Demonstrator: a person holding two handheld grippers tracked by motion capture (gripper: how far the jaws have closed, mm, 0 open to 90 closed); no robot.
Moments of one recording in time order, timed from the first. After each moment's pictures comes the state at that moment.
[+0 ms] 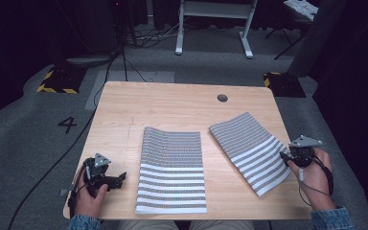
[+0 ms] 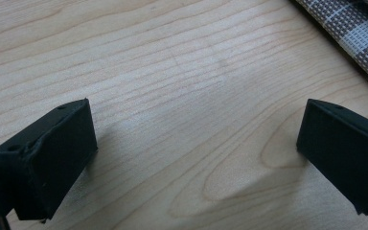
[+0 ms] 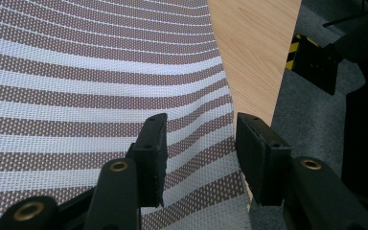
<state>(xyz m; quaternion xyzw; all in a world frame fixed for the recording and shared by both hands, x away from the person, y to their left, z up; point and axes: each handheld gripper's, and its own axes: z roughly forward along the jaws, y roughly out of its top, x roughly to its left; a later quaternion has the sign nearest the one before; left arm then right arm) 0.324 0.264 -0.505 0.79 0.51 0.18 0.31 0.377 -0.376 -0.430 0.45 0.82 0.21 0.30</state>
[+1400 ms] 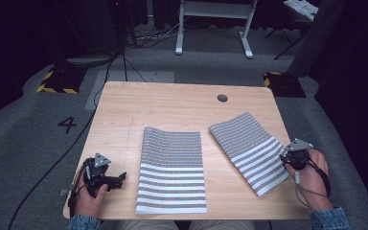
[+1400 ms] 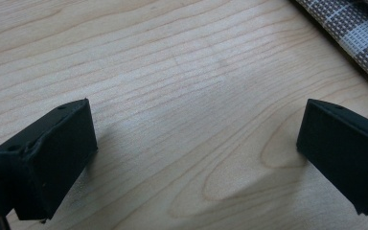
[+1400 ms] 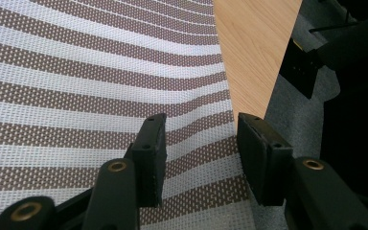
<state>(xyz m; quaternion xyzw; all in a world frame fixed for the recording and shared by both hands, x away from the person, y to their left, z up) 0.324 0.264 -0.505 0.79 0.51 0.18 0.30 0.379 -0.373 -0.446 0.41 0.84 0.15 0.33</state>
